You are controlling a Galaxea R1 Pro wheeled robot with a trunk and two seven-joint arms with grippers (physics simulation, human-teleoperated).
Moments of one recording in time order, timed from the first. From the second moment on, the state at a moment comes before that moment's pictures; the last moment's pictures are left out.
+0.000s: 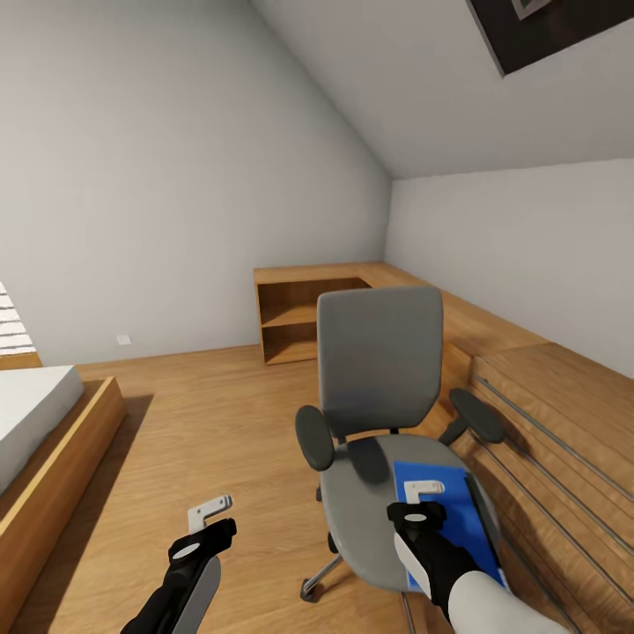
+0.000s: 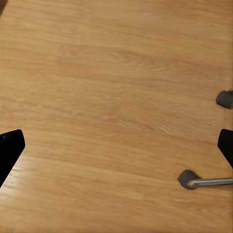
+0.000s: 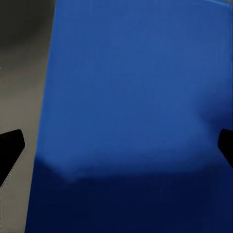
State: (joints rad) left arm -0.28 -0.06 -0.11 -1.02 0.38 0.33 0.52; right arm -0.63 0.08 0.22 -0.37 -0.11 0.16 -0.43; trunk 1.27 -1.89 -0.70
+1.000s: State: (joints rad) left arm -0.28 -0.06 -0.11 -1.01 0.38 0.33 0.52; right arm -0.31 0.07 0.22 -1.14 -0.13 0.26 -0.43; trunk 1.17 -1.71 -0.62
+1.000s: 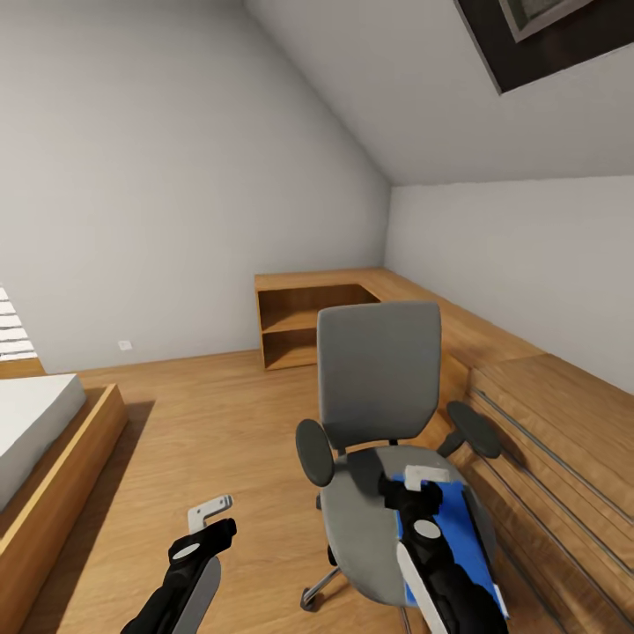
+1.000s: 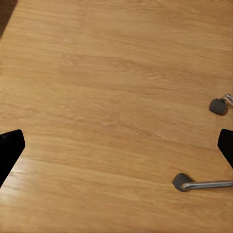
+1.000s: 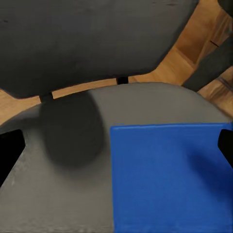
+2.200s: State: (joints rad) left arm -0.28 -0.07 -0.11 -1.01 0.38 0.32 0.52; right arm -0.25 0.02 0.00 -1.28 -0.55 0.30 -0.43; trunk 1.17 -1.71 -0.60
